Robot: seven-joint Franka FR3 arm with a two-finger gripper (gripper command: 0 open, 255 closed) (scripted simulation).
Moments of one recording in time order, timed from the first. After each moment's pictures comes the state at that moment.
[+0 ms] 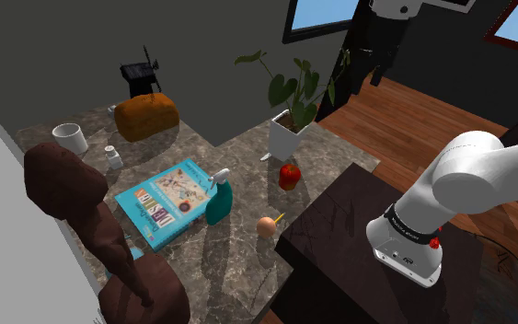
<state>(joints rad) 0.01 -0.79 -0.01 -2.46 -0.04 1.57 0.14</state>
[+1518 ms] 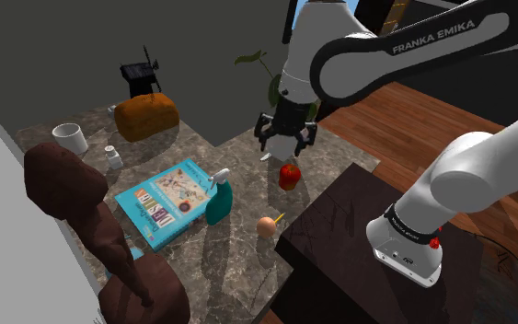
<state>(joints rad) -0.03 -0.41 0.48 -2.58 0.32 2.21 1.06</state>
